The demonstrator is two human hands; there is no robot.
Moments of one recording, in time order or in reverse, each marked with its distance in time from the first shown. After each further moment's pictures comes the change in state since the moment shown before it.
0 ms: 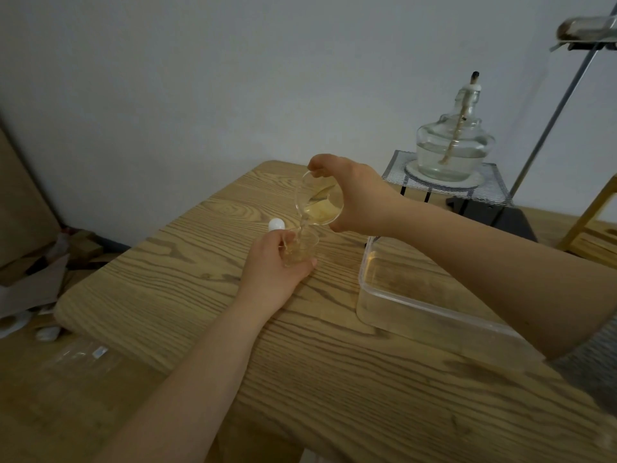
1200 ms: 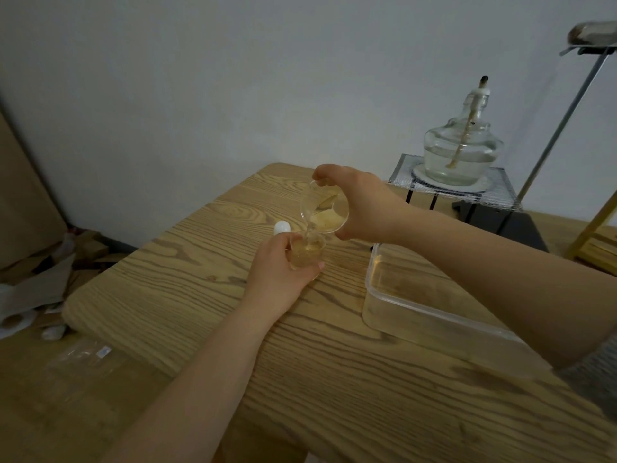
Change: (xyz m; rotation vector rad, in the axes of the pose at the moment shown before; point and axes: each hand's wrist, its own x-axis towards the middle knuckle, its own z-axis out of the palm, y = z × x) left_hand -0.001 0.000 0.001 -0.056 -0.015 0.002; right_hand -0.001 0.000 0.003 -0.021 -0.054 0.011
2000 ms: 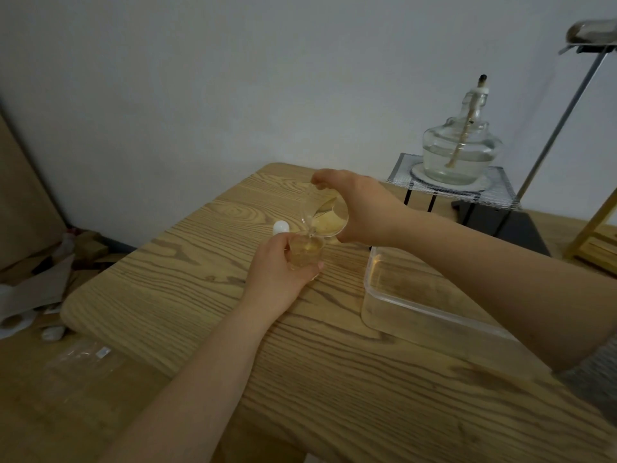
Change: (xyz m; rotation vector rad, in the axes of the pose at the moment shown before) left_hand -0.005 0.010 -0.004 -0.006 0.000 0.024; right_hand -0.003 0.001 0.002 -0.018 -0.011 0.002
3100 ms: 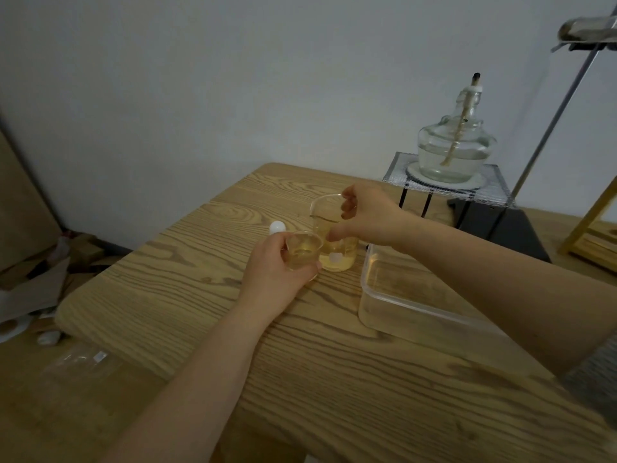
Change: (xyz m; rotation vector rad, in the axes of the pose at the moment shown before) left_hand -0.005 0.011 -0.003 0.005 0.017 -0.010; right_hand -0.002 0.015 0.012 0.371 -0.015 0.378
